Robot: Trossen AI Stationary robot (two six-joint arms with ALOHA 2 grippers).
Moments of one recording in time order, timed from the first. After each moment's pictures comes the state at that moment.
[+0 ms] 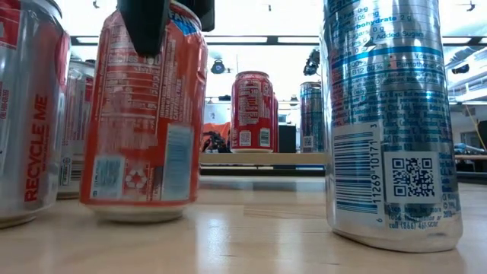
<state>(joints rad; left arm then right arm) -0.49 2.24 2.13 -1.40 -0.08 -0.61 0.26 0.82 0.71 0.25 0.23 -0.59</state>
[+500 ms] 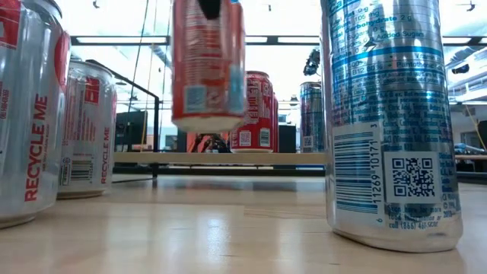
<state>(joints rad) -0.39 2.23 2.33 -1.57 -0.17 -0.48 0.26 0.82 0.71 0.23 0.23 -0.59</state>
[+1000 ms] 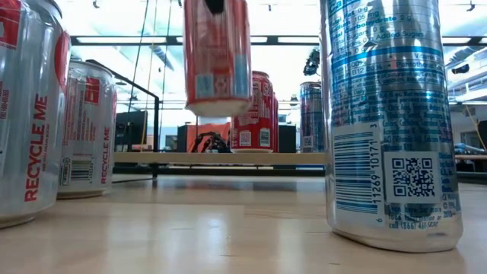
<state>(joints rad) -0.36 2.18 2.33 -1.57 -0.21 -0.34 0.26 0.82 0.71 0.22 0.23 -0.59</state>
